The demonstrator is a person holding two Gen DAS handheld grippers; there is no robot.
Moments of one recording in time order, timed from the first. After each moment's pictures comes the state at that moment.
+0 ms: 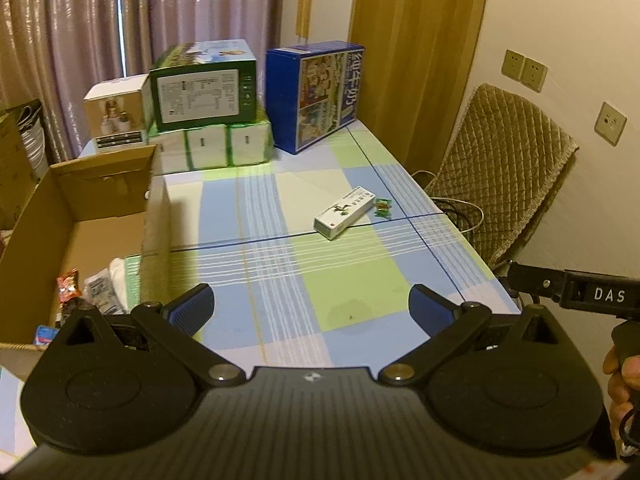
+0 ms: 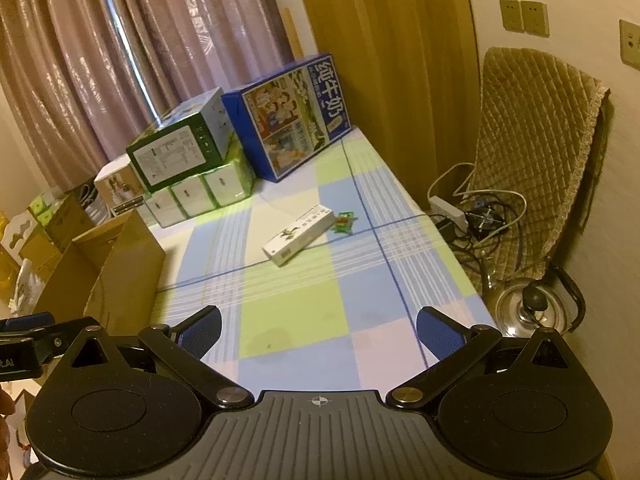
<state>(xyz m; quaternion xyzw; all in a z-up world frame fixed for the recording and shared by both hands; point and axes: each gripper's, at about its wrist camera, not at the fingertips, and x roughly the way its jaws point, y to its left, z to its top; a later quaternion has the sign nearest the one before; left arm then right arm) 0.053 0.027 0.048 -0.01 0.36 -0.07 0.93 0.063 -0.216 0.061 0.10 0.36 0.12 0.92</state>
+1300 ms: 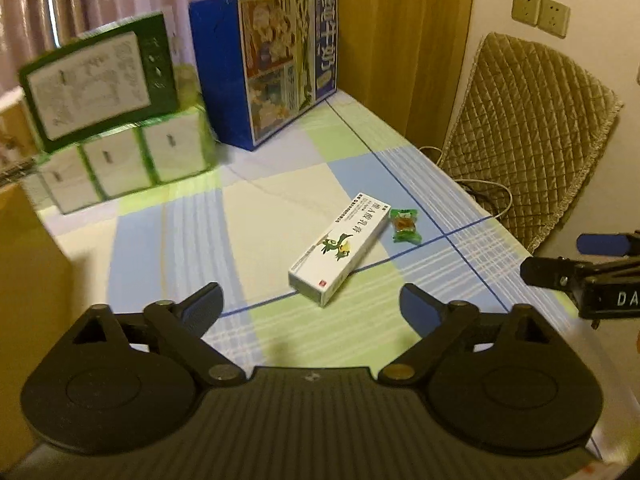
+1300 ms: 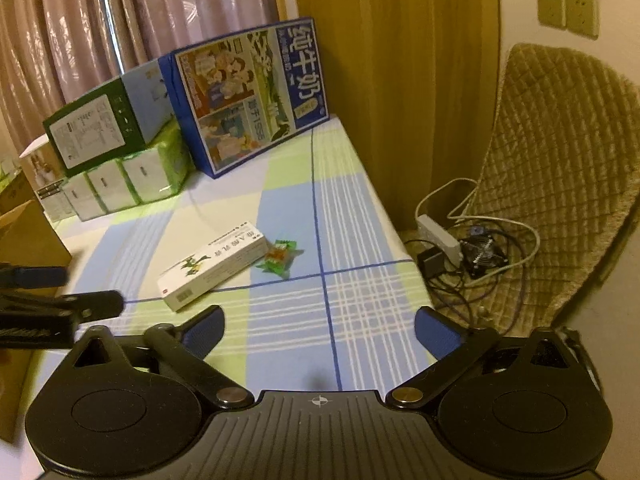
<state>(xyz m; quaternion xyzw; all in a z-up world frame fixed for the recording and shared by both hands) 0.266 -0.023 -0.066 0.04 0.38 -0.10 0.92 0.242 -0.231 -0.041 0.04 0.36 0.11 0.92</state>
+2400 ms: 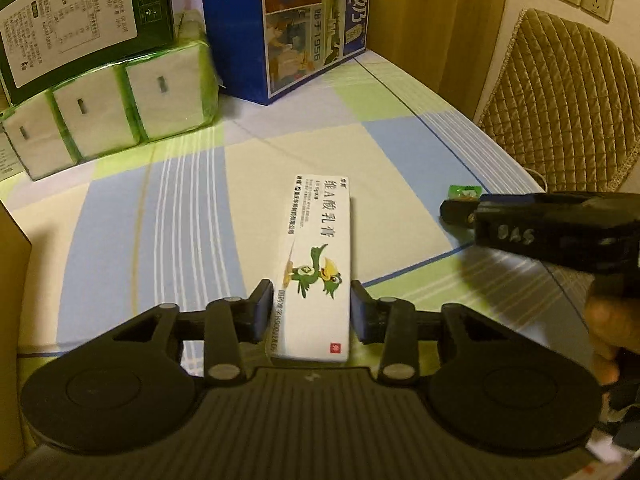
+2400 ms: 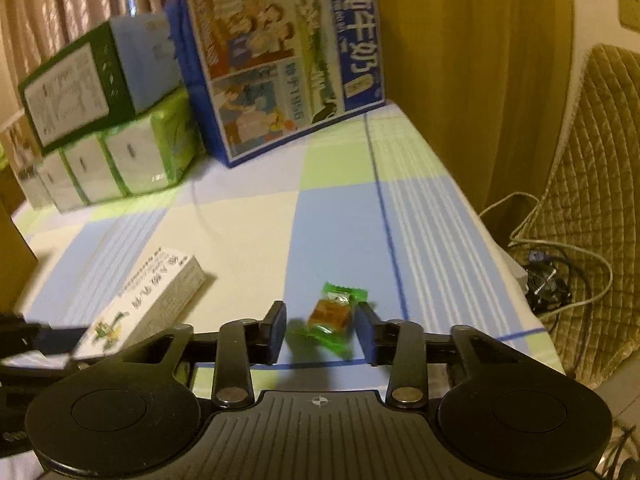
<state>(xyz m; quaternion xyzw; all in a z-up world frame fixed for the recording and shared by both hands) 0.319 -0.013 -0.133 0.03 0.41 -0.09 0.91 0.351 -0.161 -0.116 0.00 0.36 0.15 0.92</state>
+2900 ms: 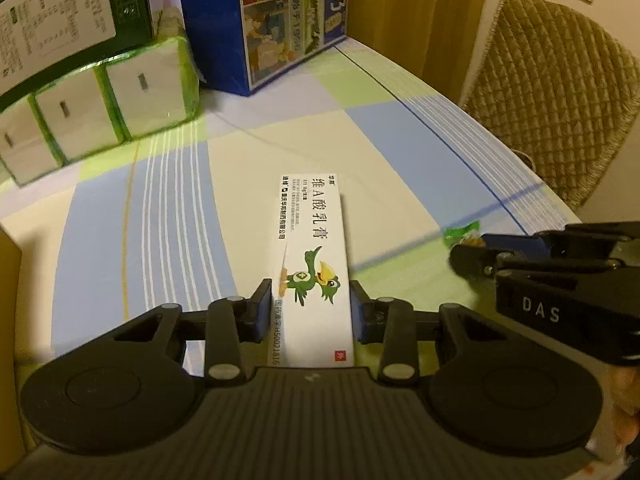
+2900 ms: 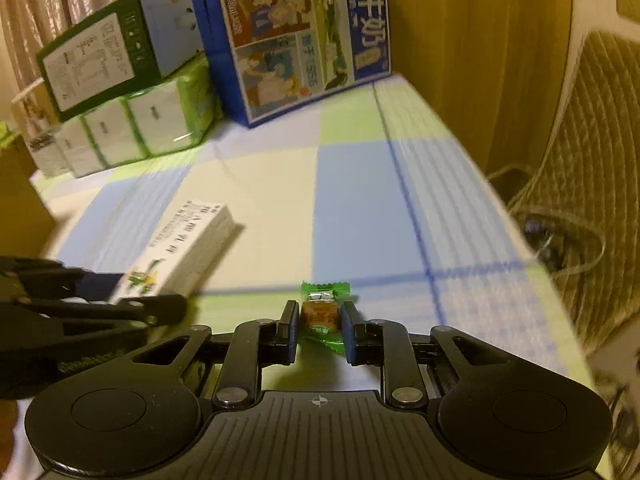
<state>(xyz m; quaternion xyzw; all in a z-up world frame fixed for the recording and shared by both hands) 0.311 -0.017 -0.133 0.05 0.42 -0.11 0.90 0.302 -0.157 -0.111 0.01 0.40 0.15 0.90</state>
